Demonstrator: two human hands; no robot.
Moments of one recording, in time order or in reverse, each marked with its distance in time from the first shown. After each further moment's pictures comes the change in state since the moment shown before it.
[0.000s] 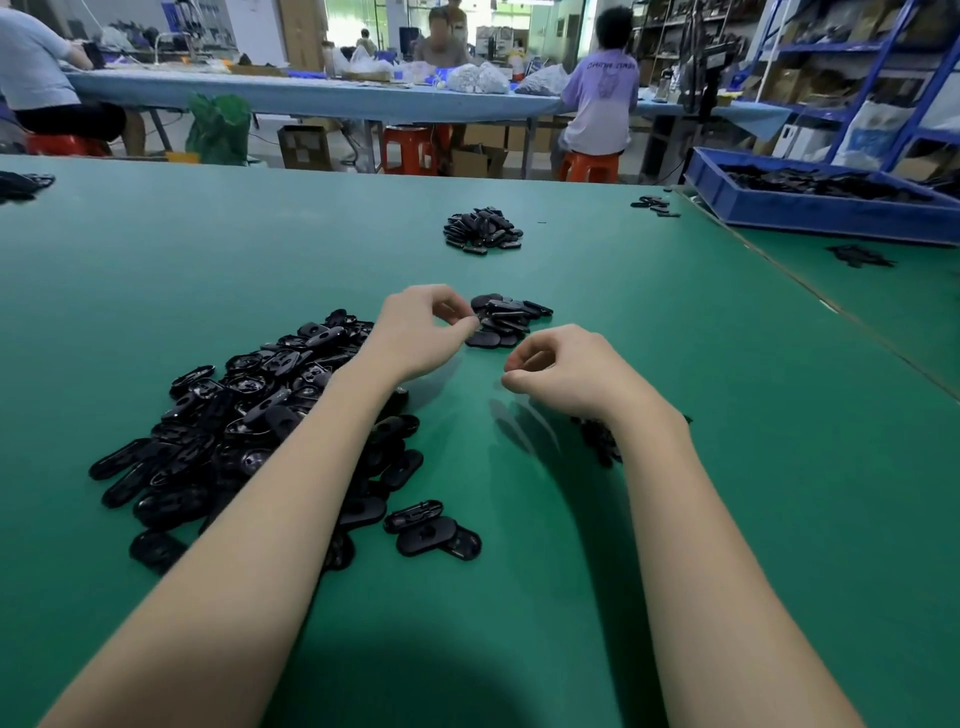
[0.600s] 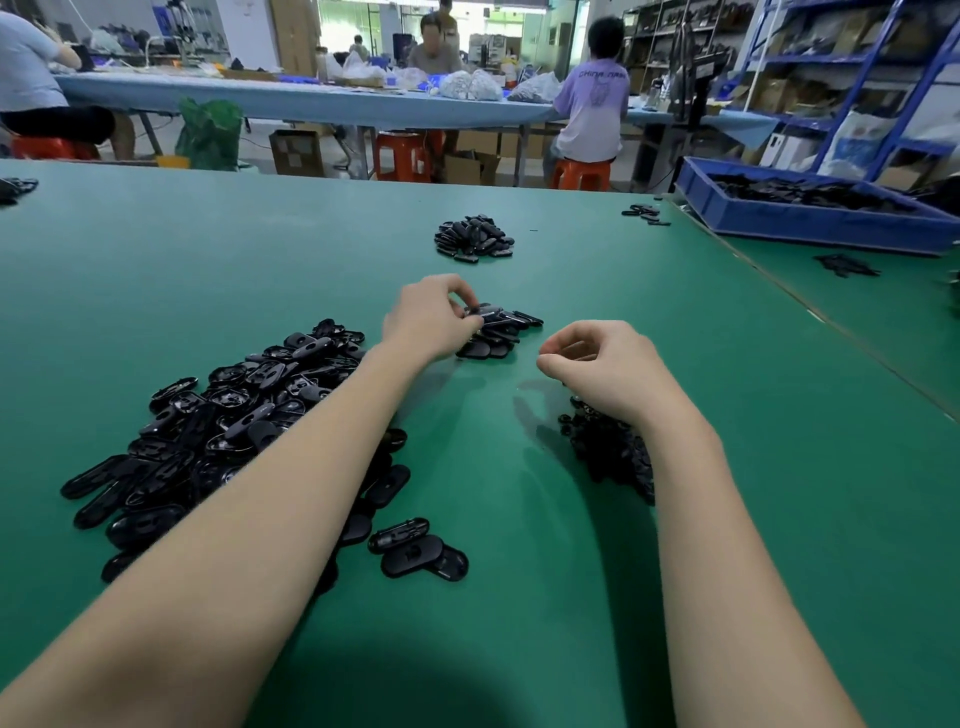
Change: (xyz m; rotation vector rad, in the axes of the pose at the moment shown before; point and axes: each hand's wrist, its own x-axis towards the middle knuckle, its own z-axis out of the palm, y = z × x) left_hand 0.036 0.015 0.020 0.085 0.030 -0.077; right_hand -0.008 0.018 -0.025 0.156 0.214 0.077
